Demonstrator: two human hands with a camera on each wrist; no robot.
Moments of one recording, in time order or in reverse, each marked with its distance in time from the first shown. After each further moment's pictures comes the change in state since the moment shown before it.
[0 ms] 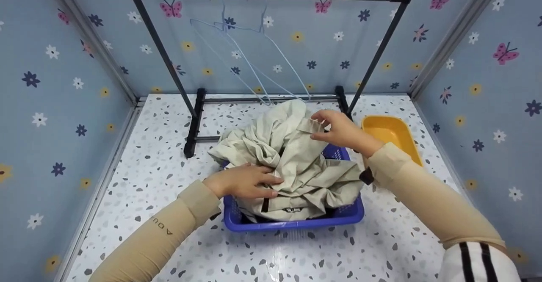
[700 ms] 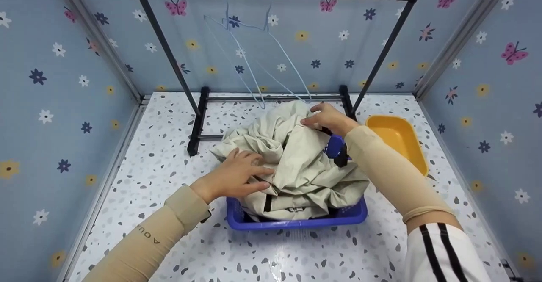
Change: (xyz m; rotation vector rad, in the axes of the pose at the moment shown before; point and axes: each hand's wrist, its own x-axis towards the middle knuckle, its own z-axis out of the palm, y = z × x) left_hand -0.028 -0.011 0.002 0.058 0.323 0.001; right_hand 0.075 0.024 0.020 0.534 -0.080 0.507
